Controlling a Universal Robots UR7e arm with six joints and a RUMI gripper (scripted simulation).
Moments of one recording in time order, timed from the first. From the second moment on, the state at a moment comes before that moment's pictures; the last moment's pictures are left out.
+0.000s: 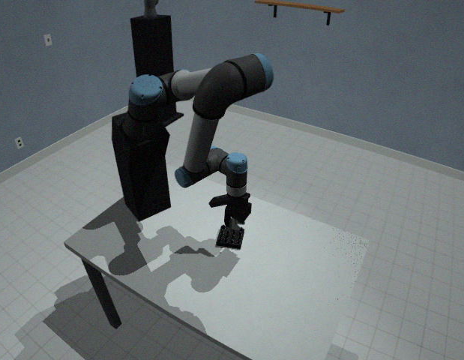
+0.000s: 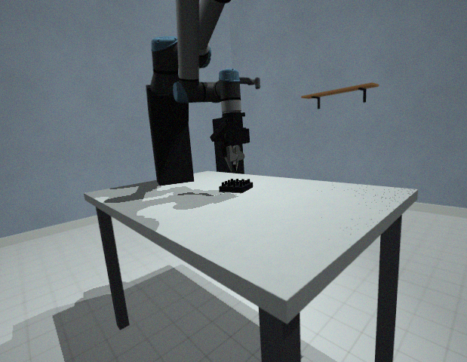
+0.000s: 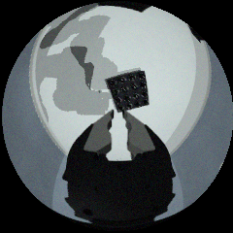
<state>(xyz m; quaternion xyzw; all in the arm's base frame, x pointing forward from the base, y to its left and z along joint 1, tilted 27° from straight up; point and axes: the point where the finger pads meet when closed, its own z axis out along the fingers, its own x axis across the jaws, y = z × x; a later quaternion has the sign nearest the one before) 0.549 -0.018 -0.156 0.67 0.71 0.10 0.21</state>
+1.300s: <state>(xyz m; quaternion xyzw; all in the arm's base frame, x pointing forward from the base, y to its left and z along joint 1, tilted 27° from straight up) 0.549 -0.016 -0.154 0.72 0.65 0.11 0.20</state>
